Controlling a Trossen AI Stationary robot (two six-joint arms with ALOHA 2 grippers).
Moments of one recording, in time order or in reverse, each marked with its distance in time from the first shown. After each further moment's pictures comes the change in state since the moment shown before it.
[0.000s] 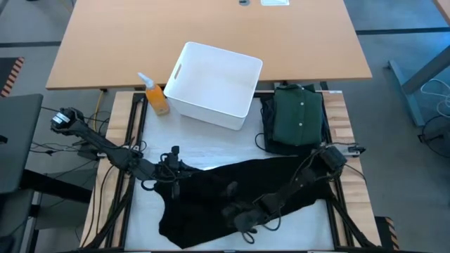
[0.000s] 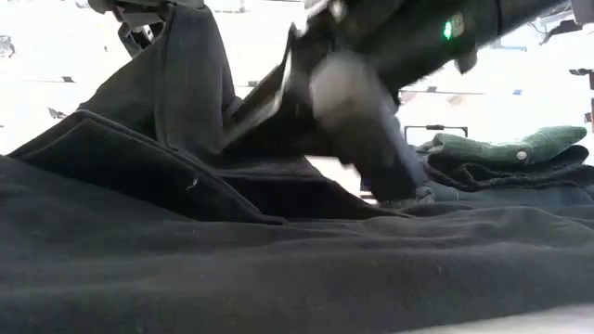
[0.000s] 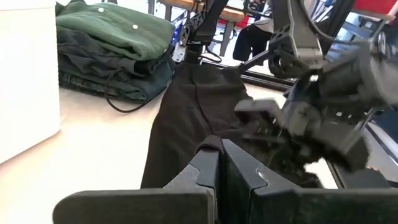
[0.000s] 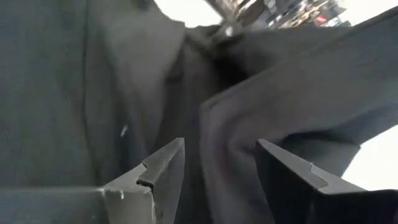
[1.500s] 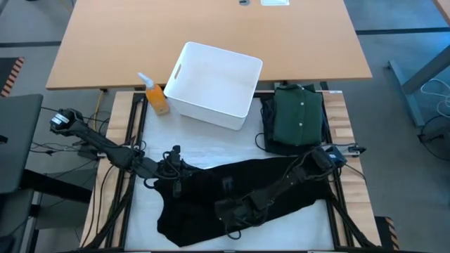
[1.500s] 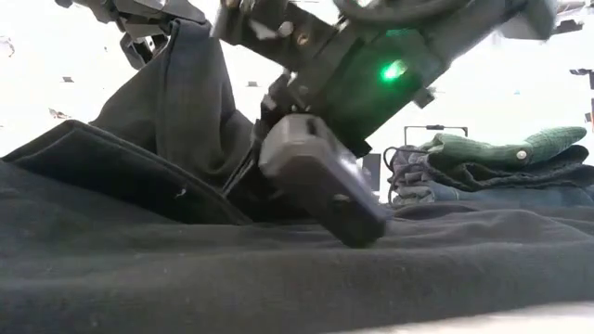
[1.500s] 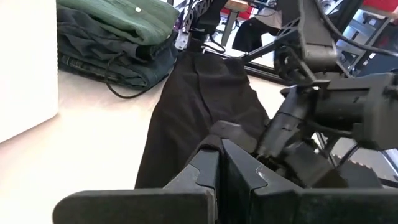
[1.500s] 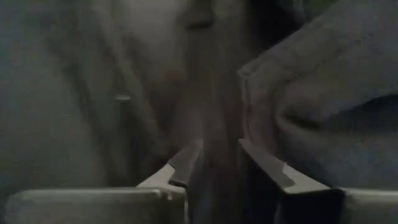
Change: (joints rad) left arm 0.040 0.000 0.000 -0.044 0.051 -0.063; right arm -0.070 0.090 0.159 -0.335 -0.154 0.298
